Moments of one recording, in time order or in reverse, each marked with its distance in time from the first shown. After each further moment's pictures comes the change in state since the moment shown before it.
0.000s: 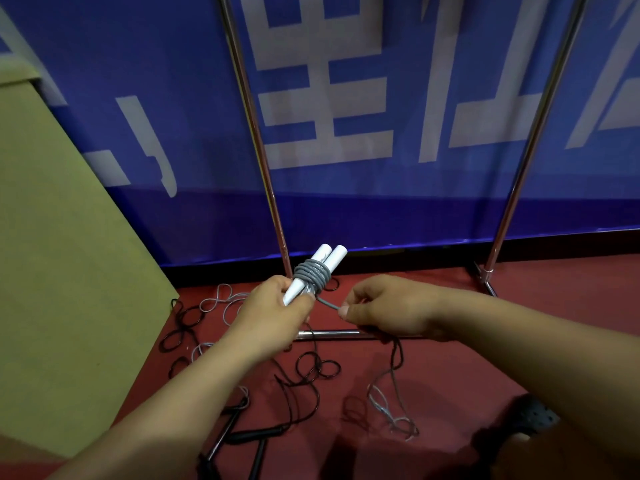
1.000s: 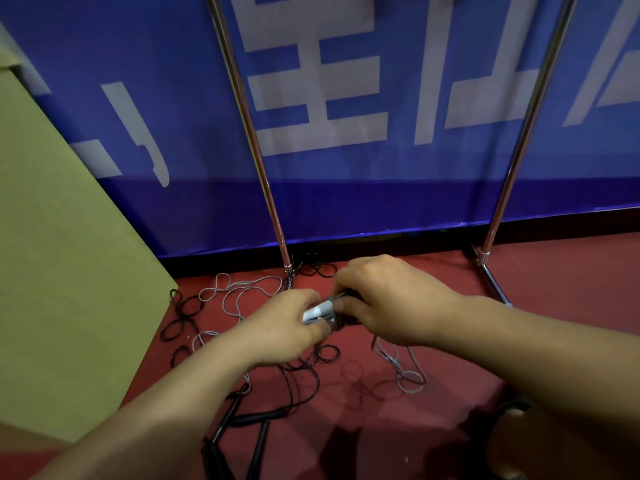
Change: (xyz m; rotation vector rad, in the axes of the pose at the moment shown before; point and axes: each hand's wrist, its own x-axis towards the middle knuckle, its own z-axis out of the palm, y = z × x) left_hand -0.007 -0.003 0.010 0.393 -0.375 0.175; right_hand -0.027 -0.011 0.005 -0.677 0.260 -0.474
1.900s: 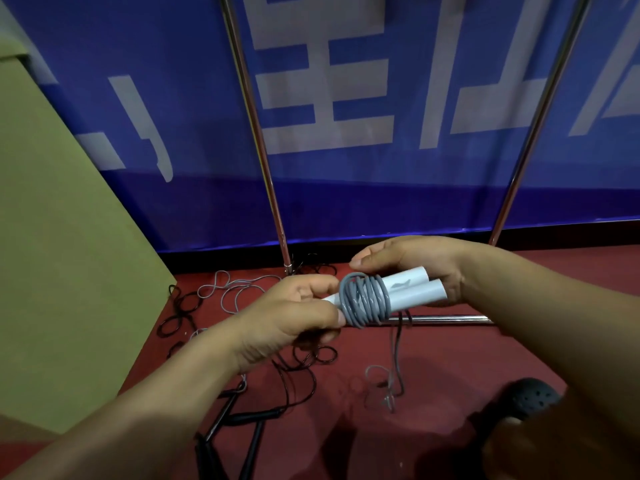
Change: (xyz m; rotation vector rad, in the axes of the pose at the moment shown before) left_hand -0.019 0.025 -0.016 -0.811 -0.236 0.141; right_hand 0.020 0.036 -0.024 1.358 -0.369 0.571
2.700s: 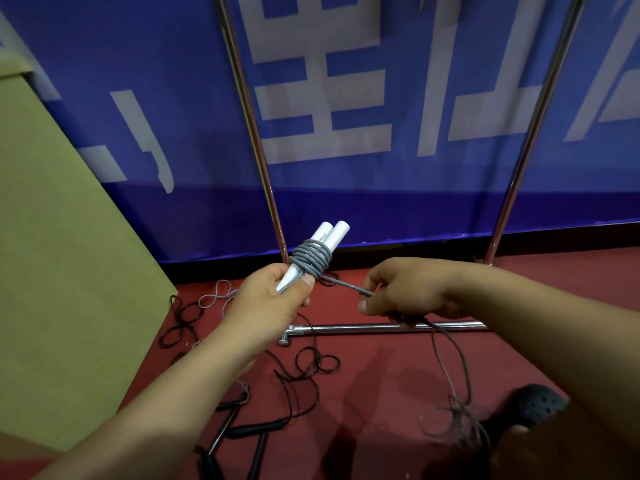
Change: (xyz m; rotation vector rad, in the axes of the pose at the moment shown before) left_hand 0.013 -0.020 -0.021 0.144 0.631 0.027; right_hand 0.006 0.012 0.003 -0.696 0.231 0.039
